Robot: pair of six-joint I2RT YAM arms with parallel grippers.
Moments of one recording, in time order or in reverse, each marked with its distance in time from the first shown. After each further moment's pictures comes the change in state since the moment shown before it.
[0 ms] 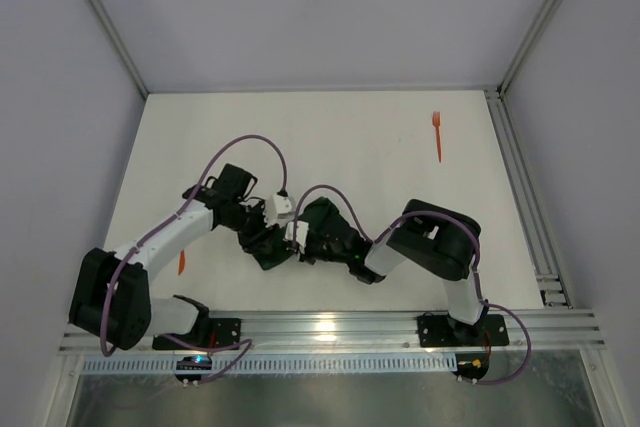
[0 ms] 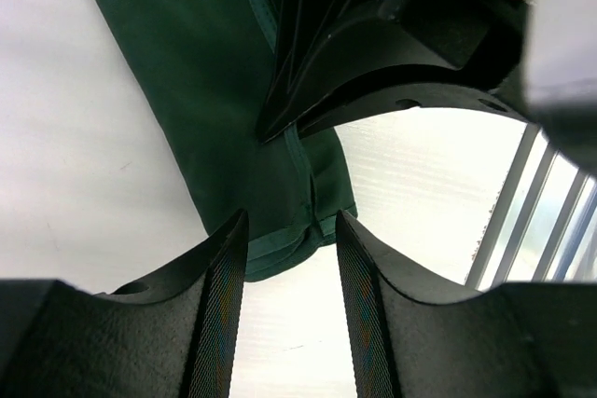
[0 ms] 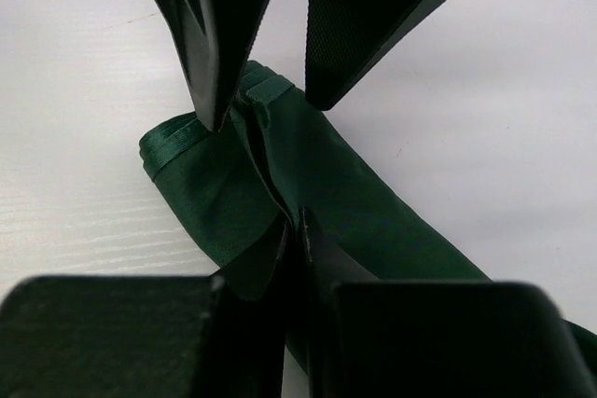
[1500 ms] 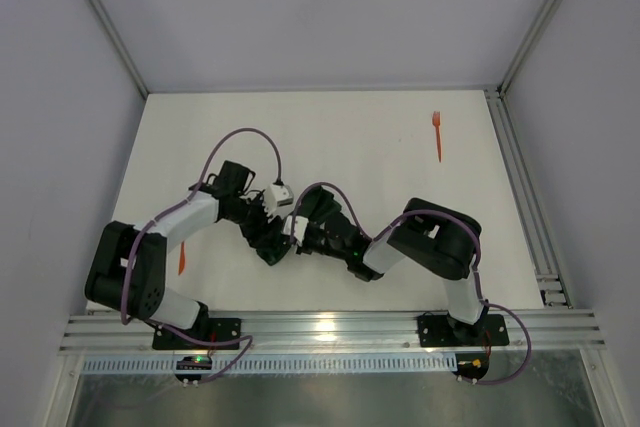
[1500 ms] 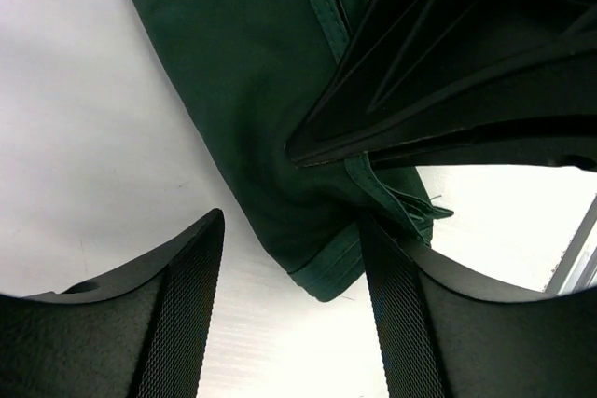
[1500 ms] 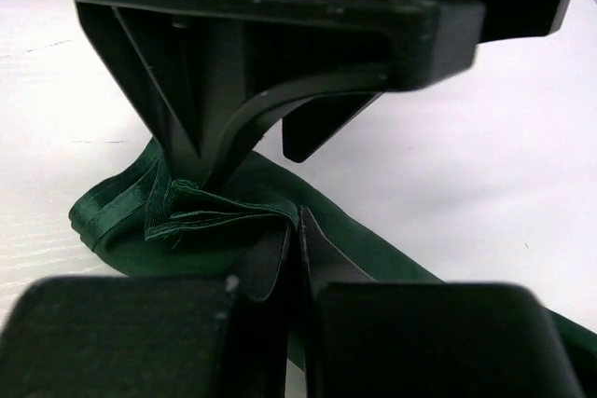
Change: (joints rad) left arm 0.073 0.156 -0.022 0.207 0.020 -0.084; right arm -0.011 -0.002 0.031 0.042 0.118 -0.092
